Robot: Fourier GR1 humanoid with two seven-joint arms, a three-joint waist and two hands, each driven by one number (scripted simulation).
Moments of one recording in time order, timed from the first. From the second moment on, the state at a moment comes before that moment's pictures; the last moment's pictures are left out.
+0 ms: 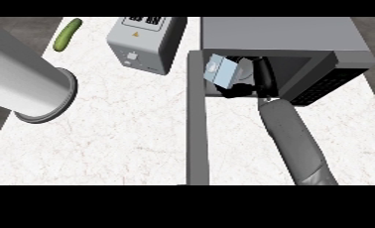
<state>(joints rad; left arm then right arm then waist) 0.31 0.09 0.76 -2.19 0.68 -0.58 0.23 -0.63 -0.07 0.04 -0.85 0.18 -0.30 -0.49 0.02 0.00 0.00</state>
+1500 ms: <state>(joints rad) 0.19 0.12 0.69 -2.09 0.61 -0.60 0.21 -1.06 -0.23 -0.08 -0.14 0.36 -0.75 -0.59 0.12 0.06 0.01</state>
